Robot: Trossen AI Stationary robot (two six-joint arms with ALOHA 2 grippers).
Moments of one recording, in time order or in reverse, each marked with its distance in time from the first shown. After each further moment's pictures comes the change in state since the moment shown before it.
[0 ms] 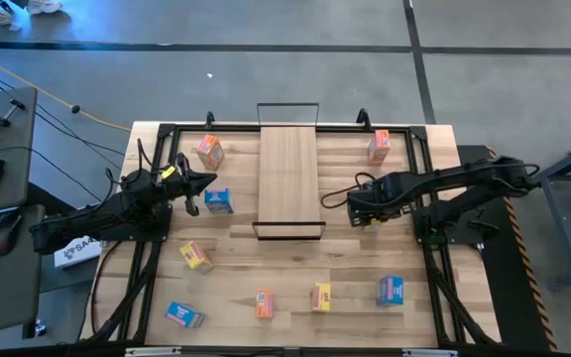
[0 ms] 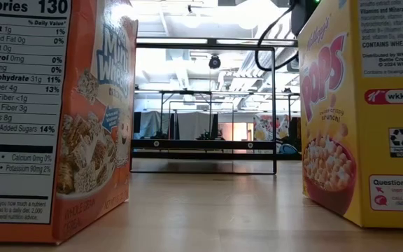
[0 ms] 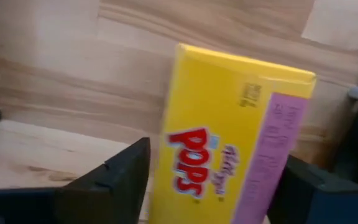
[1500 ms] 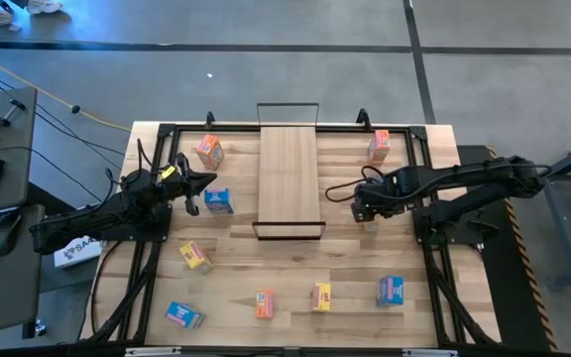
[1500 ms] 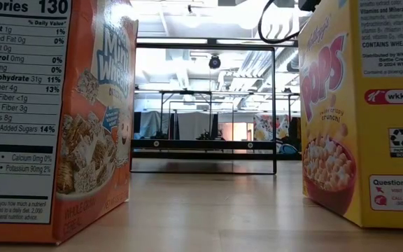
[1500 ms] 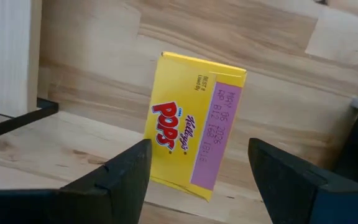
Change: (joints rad) left arm 0.000 0.000 0.000 0.003 -0.004 0.000; right arm 0.000 -0.112 0.050 -0.067 0.030 -0.019
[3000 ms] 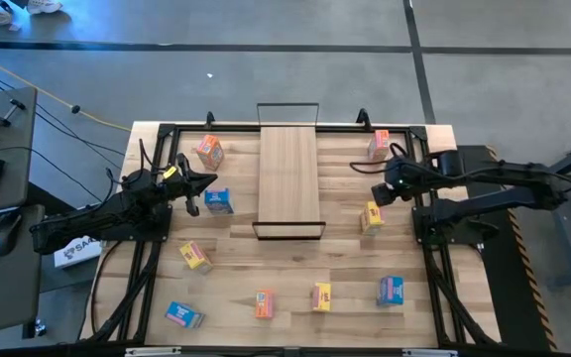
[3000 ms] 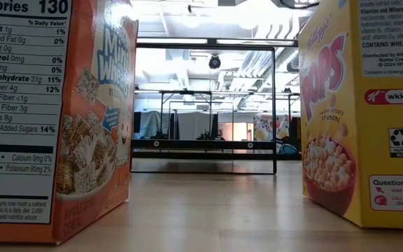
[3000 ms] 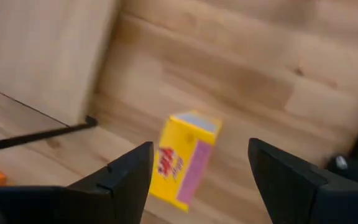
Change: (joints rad) left arm 0.000 0.000 0.000 -0.025 0.000 0.000; right arm -0.141 -0.293 0.000 -0.039 0.029 -0.237
